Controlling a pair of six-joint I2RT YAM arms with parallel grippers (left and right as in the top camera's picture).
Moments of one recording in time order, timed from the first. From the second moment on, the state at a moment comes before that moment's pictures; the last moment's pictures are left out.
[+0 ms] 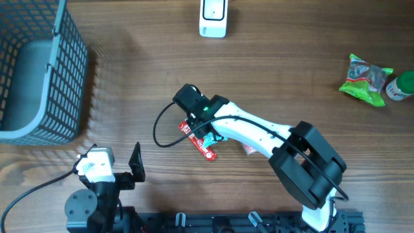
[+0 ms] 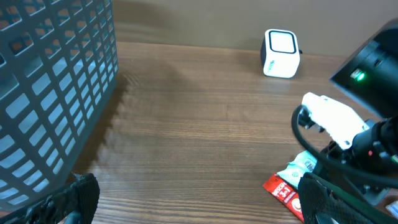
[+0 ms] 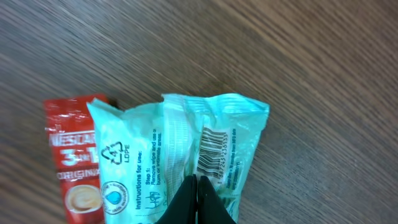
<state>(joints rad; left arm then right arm) 0.01 0.01 0.47 -0.79 0.02 -0.07 0.84 1.98 1.34 -0.65 0.16 0.19</state>
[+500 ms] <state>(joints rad) 0.01 0.01 0.47 -0.79 0.02 -0.07 0.84 1.84 1.25 -0.67 0.02 0.21</state>
